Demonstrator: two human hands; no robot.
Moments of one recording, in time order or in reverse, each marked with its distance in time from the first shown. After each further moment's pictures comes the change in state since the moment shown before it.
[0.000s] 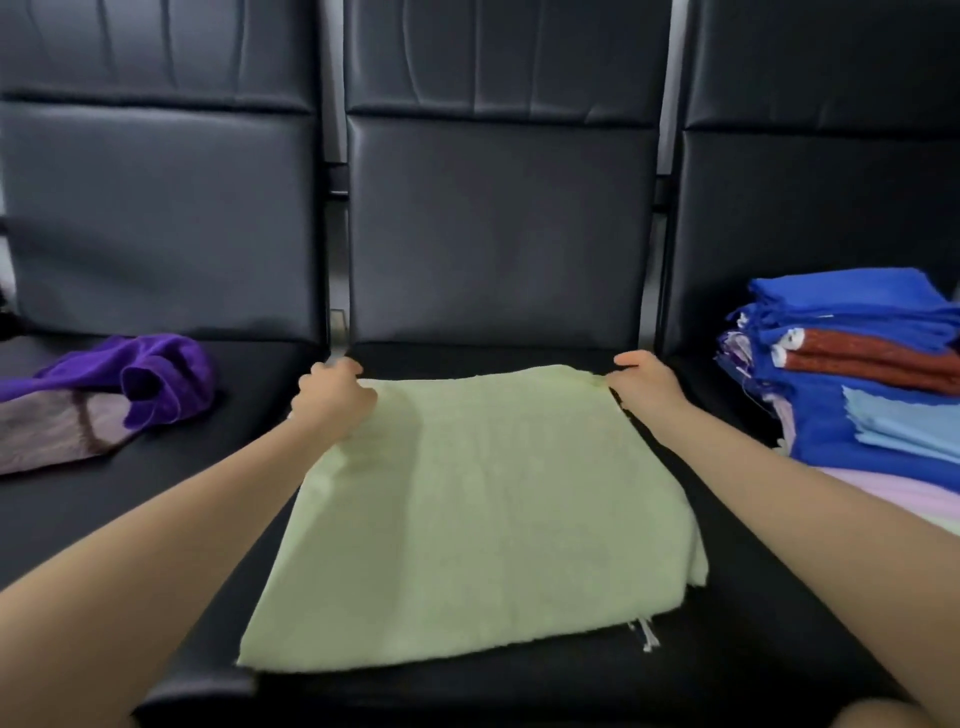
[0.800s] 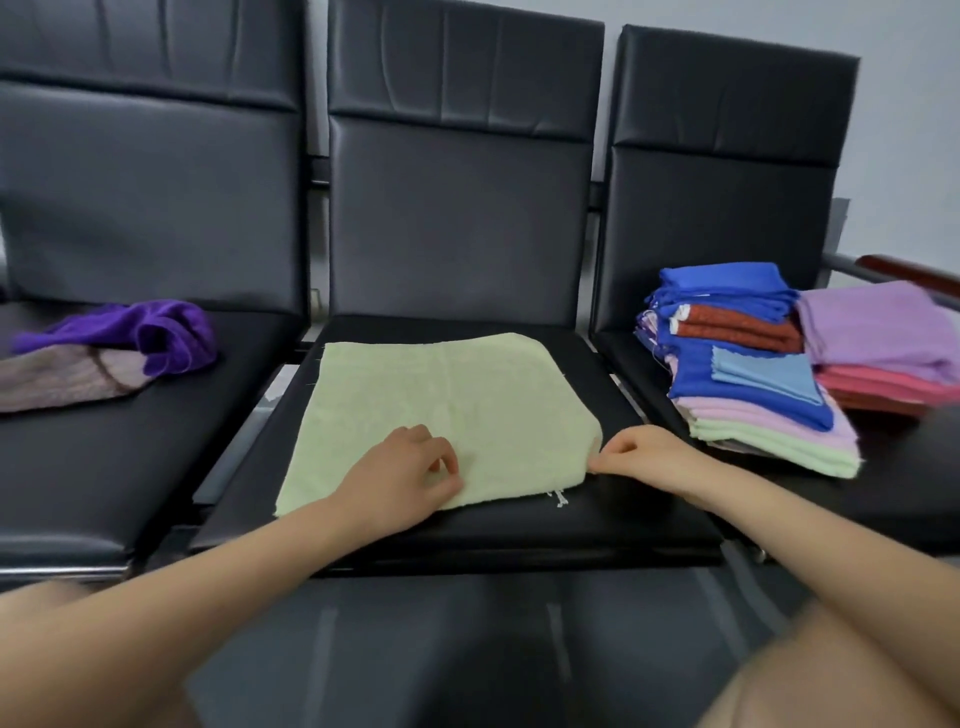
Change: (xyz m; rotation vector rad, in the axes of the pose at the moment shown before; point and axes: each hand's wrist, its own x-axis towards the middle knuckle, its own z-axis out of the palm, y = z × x) left_hand -0.215 0.009 0.005 -0.032 -0.176 0.717; right_hand -0.172 0.042 -0.087 -0.373 -0.317 0.006
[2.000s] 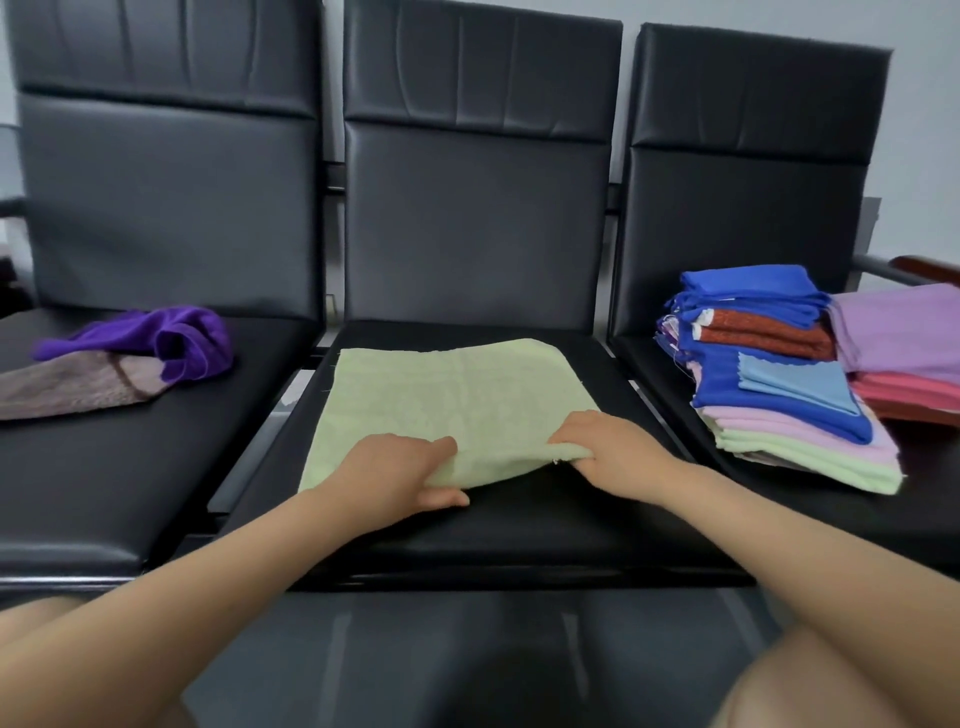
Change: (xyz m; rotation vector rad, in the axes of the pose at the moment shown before) left_hand 0.010 -0.020 -0.014 0.461 -0.051 0.103; right_hand 0.031 -0.026 0.029 -0.558 0.014 -0.596
